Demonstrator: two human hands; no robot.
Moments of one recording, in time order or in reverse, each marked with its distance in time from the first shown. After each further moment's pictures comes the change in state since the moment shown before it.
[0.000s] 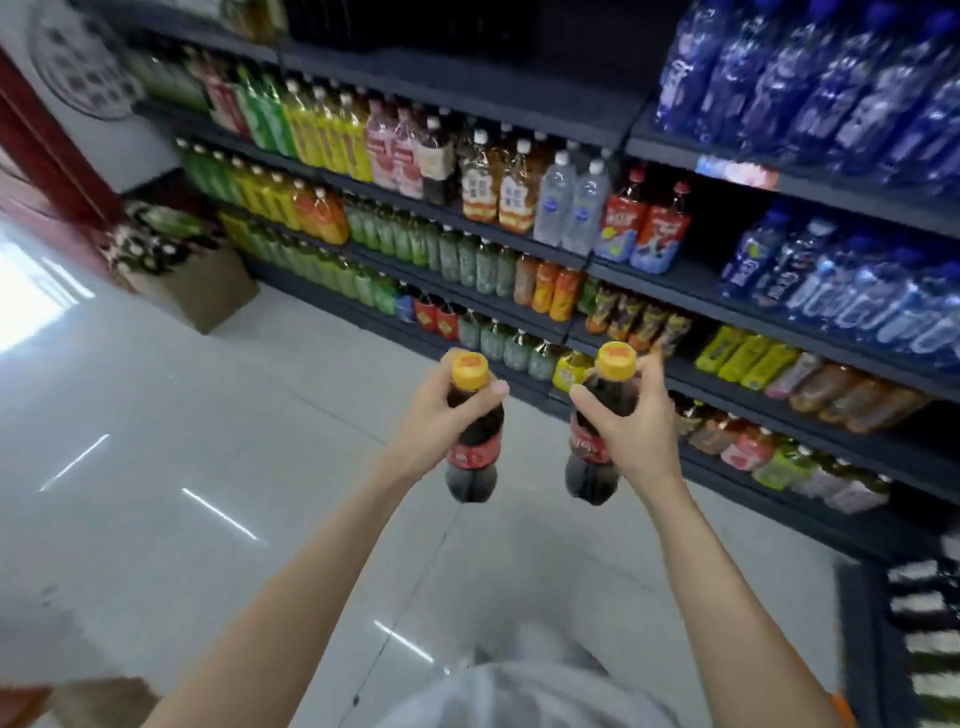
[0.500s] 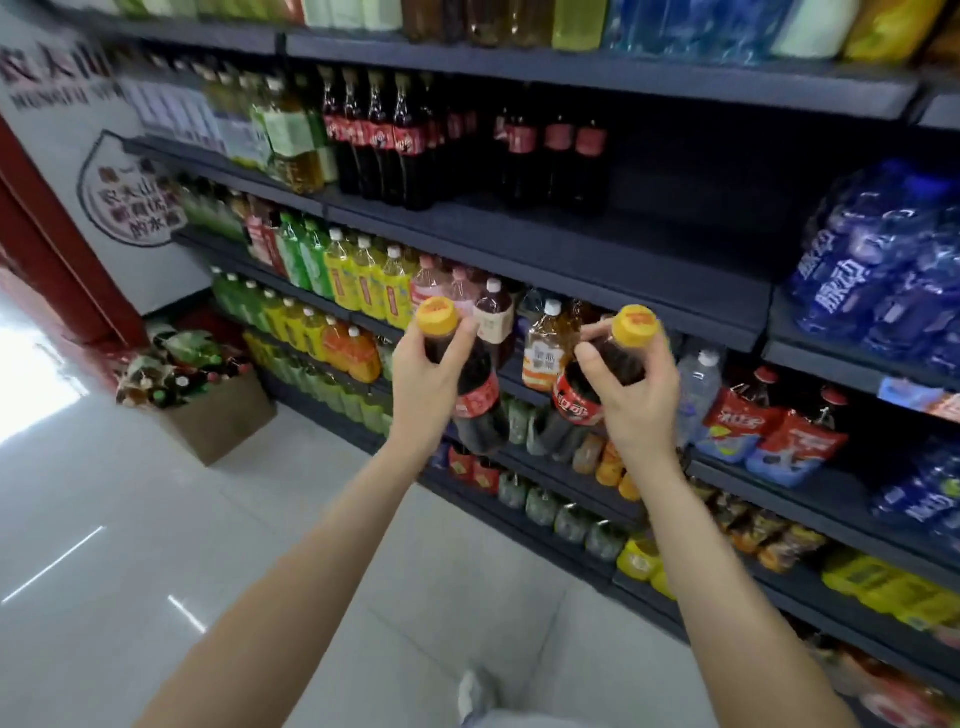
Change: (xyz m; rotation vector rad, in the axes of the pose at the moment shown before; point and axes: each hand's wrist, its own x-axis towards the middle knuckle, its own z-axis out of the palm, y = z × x) left_hand 0.374 0.017 -0.175 0.118 0.500 0.380; right_hand 0.371 -0.062 0.203 0.244 0.104 -0.384
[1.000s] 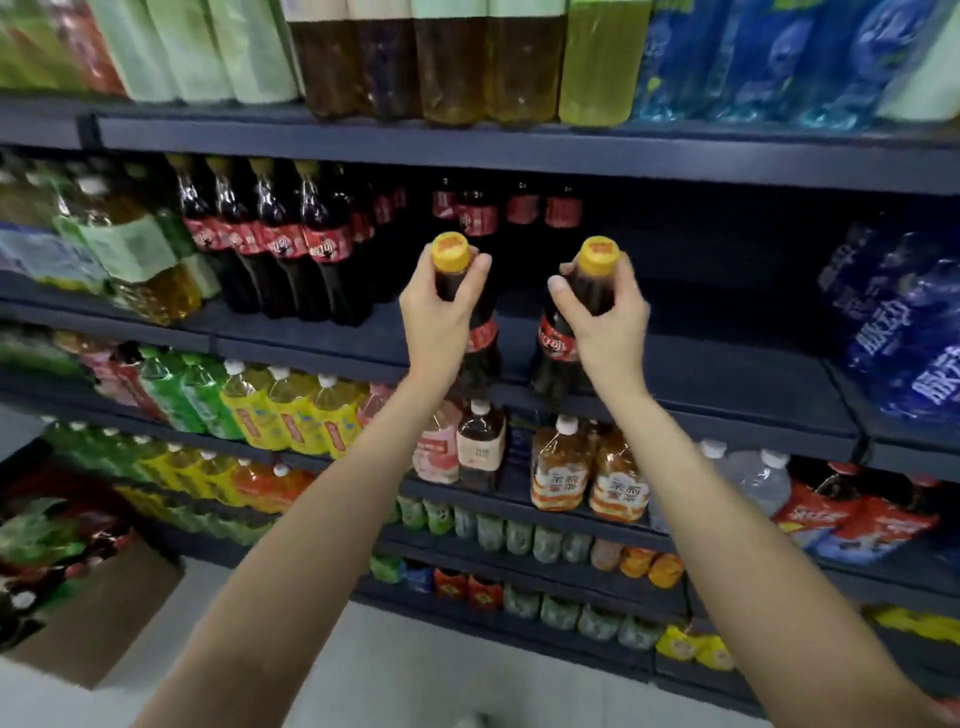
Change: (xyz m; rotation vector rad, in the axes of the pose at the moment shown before) left_hand 0.328 -0.127 0.087 -0.151 -0.130 0.216; right_hand 0.268 0.117 0.145 -0.209 0.270 -0.062
